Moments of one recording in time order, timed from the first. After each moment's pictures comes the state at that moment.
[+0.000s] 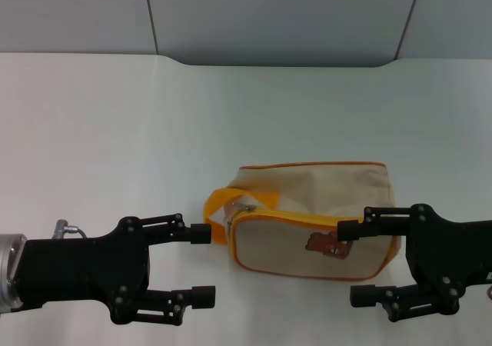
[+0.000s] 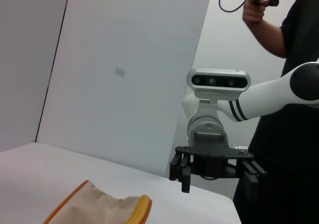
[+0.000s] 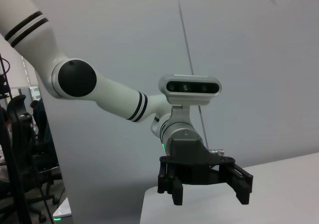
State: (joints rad) left arm -0.47 -2.01 0.79 0.47 1.90 1.91 -1.14; right arm 0.52 2.01 -0.73 -0.51 -1.96 -1.96 1.12
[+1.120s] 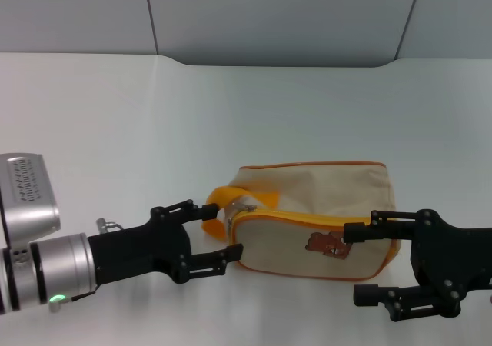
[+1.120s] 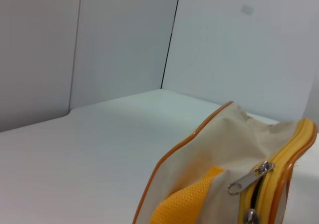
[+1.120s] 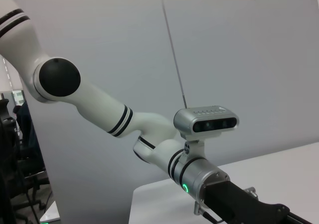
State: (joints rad) left arm -0.51 -2.08 0.77 0.28 1.86 1.41 -0.96; right arm 0.49 2.01 -0.73 -0.51 -1.96 -1.93 1.12
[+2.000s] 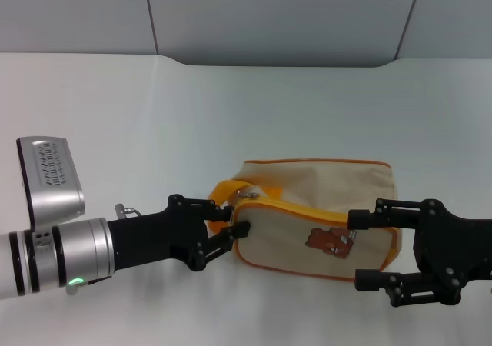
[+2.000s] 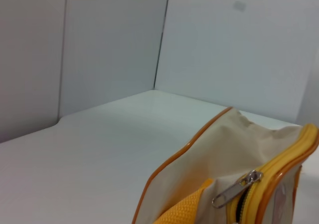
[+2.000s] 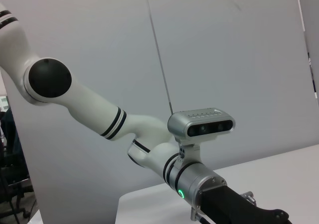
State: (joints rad) left arm -0.58 -2.08 0.77 0.24 1.87 1.37 -0.93; right arm 0.48 2.01 -0.69 -0.51 -1.95 -1.92 1.12
